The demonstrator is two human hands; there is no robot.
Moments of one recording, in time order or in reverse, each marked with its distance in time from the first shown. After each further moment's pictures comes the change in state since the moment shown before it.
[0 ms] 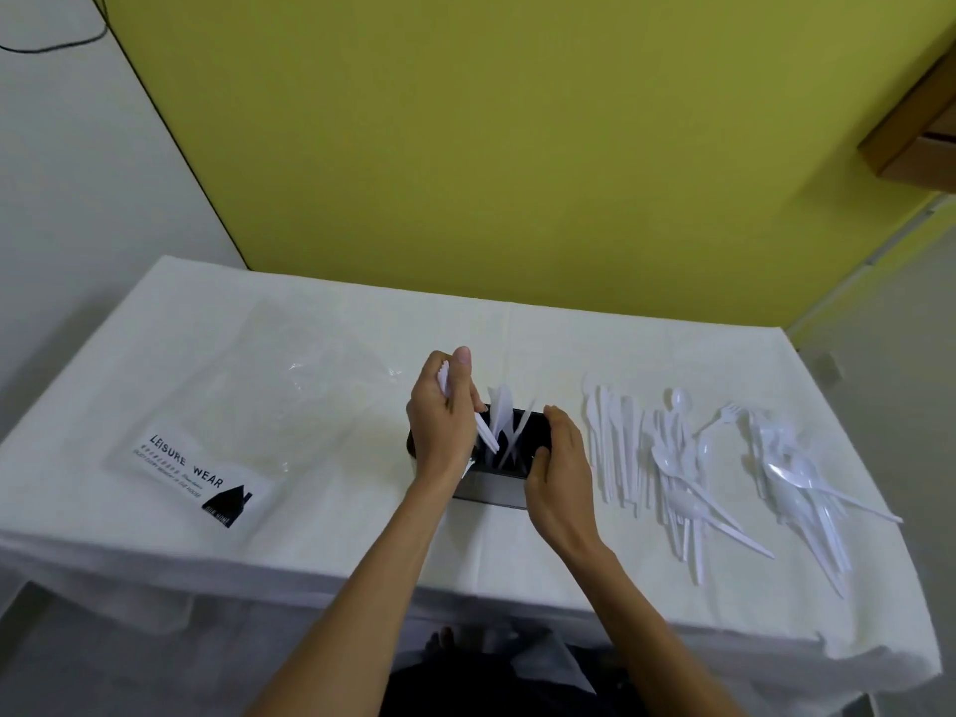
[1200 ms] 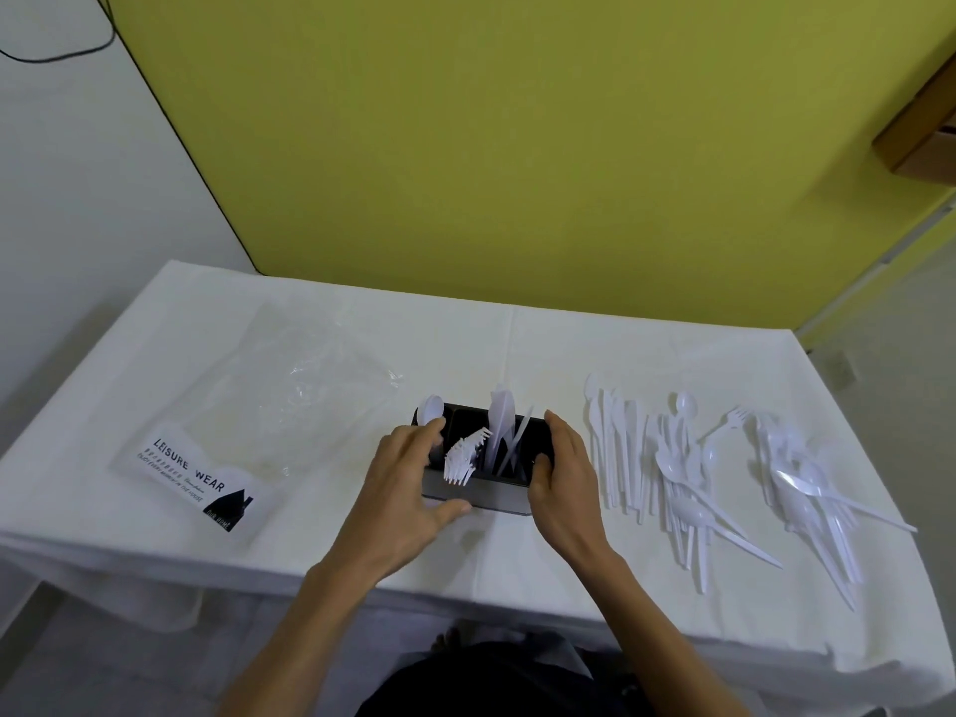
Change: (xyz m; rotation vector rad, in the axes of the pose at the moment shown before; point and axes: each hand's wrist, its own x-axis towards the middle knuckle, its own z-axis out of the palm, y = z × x) left_hand -0.036 -0.023 -0.084 0.702 -0.510 0.121; right_hand 0.007 0.008 -0.007 -0.014 -0.052 -0.033
